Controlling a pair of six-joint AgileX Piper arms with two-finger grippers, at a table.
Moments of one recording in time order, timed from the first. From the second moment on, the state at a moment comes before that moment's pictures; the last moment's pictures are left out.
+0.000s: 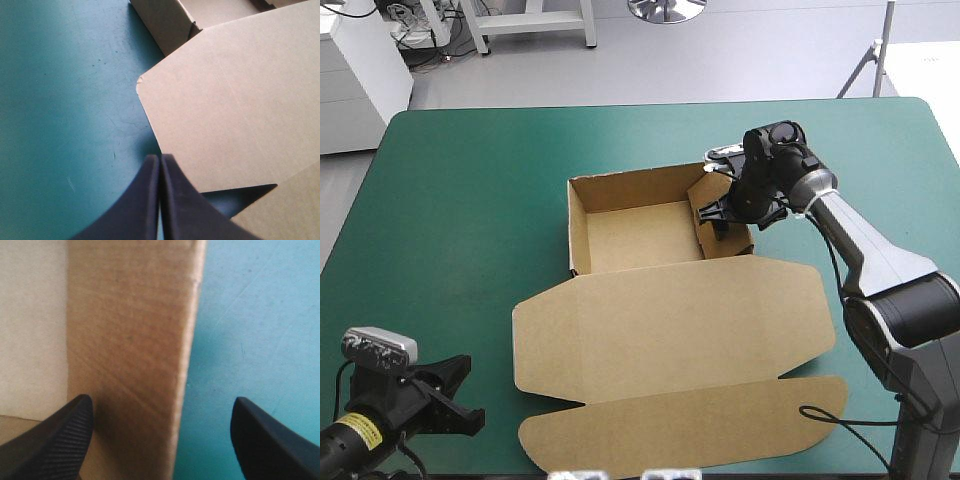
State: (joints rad) left arm -0.40 0.36 -0.64 -0.06 0.97 -0.07; right arm 0.41 1.96 -1.79 0.02 1.23 0.06
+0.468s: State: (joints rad) left arm -0.40 0.17 -0.50 -0.07 0.91 -0.07; right arm 0.41 1.99 -1.79 0.03 1.23 -0.02
